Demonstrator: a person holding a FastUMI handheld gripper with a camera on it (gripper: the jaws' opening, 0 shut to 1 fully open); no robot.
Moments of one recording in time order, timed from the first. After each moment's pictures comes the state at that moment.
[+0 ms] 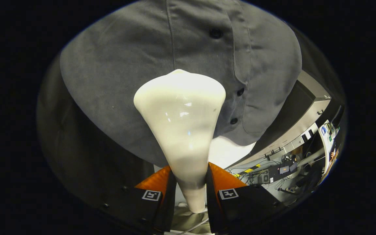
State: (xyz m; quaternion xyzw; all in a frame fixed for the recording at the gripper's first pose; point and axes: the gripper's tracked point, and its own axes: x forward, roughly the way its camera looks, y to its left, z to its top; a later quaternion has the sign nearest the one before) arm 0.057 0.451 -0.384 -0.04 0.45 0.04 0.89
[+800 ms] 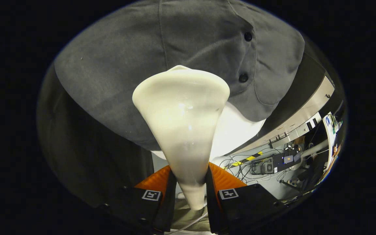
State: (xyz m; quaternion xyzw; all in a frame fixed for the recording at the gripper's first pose) arm 0.034 0.433 -0.470 -0.04 0.51 0.03 0.86
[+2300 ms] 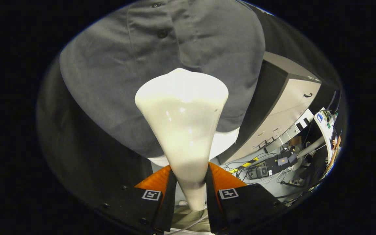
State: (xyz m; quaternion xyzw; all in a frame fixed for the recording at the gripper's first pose) arm 0.025 0.401 -0.346 -0.01 0.43 0.01 0.90
